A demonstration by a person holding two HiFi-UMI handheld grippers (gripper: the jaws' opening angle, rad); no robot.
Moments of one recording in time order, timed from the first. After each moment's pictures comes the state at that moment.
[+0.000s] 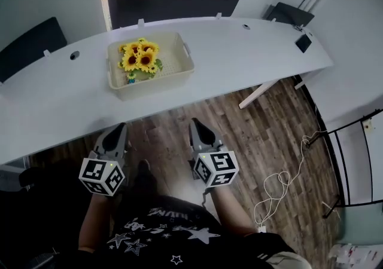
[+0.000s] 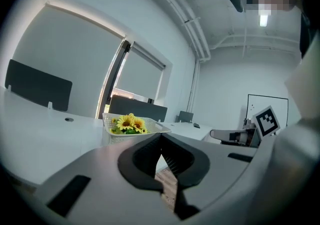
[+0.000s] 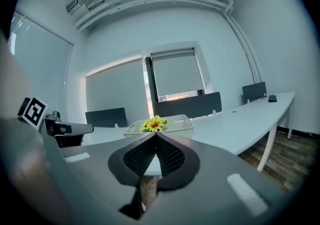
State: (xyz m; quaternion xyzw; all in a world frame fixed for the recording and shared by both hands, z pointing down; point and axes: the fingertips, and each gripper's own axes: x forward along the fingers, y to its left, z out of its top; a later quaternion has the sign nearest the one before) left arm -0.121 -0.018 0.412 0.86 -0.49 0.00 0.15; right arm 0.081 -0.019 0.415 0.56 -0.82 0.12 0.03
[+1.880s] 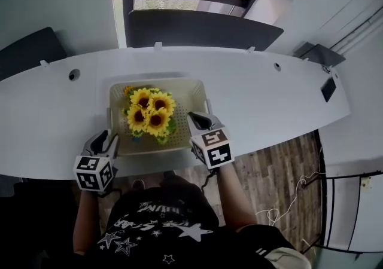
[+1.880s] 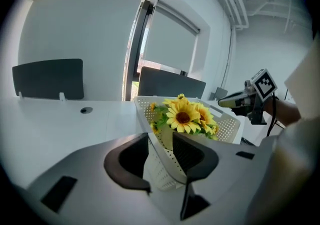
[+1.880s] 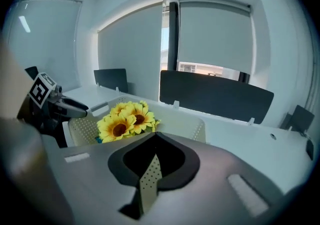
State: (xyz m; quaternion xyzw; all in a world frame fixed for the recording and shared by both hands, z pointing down) left arm -0.206 -0.241 0.501 0.76 -0.58 0.16 0.25; right arm 0.025 -0.323 0.455 0.40 -0.86 0.11 0.29
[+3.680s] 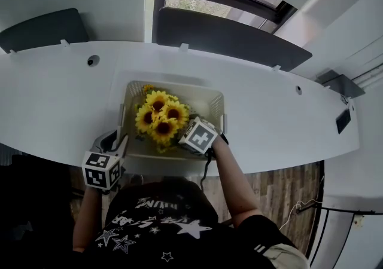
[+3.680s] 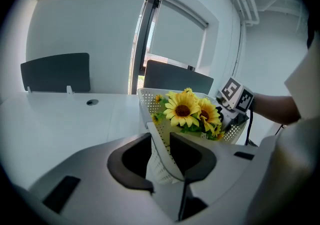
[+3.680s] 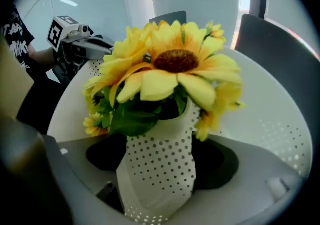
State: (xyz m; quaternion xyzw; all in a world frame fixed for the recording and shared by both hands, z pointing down) left arm -0.203 -0.235 0.516 0.72 -0.61 0.17 0.28; right arm -0.038 -0.301 0.587 0.03 -0.84 0.07 0.54
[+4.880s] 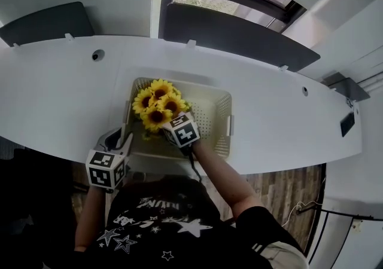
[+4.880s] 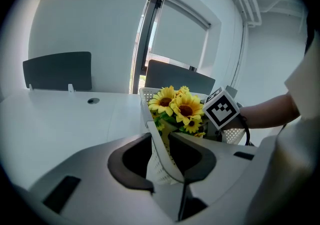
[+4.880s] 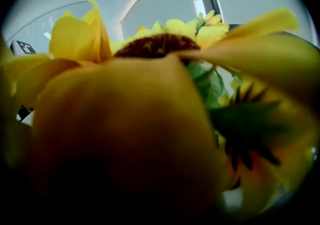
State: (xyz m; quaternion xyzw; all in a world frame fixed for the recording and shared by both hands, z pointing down) left arm -0.200 -0.235 0.517 0.72 -0.61 0.17 0.29; right arm -0.134 -0.347 0.595 0.20 -0.91 0.15 0.33
